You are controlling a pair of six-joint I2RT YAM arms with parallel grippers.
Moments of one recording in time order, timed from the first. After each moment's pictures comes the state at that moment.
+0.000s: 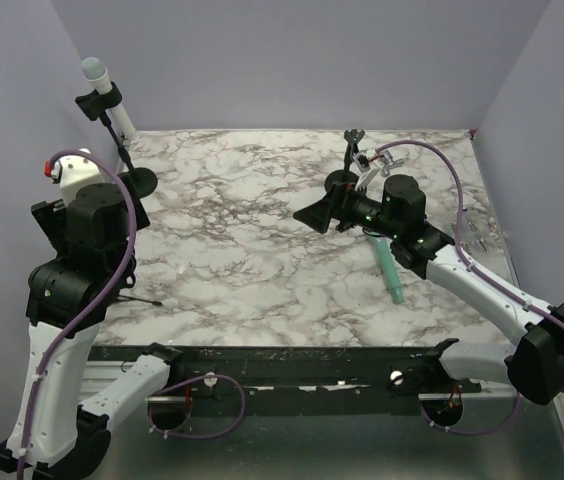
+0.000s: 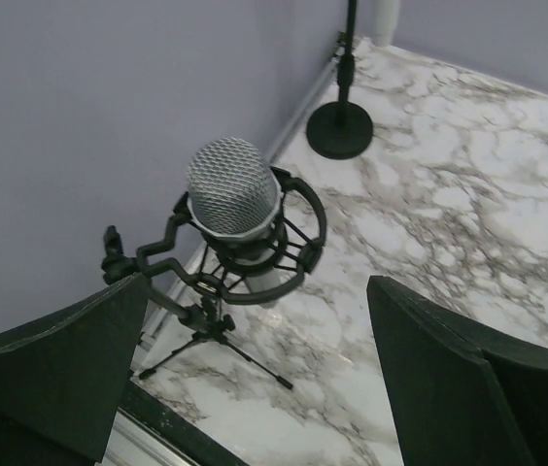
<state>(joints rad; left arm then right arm) -0.40 0.88 1.52 -1.12 -0.82 -0.32 0.58 1.24 0.92 0.17 -0.41 0.60</state>
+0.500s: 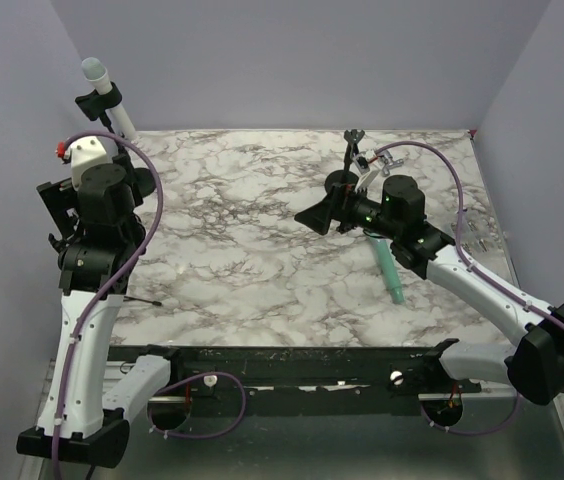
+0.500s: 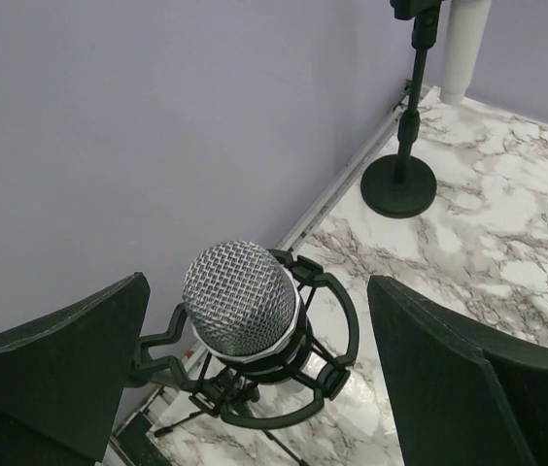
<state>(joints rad) -0.14 0.91 1.31 -0.68 -0.81 -0.08 0.58 1.24 0.92 0.13 -0.40 0.57</state>
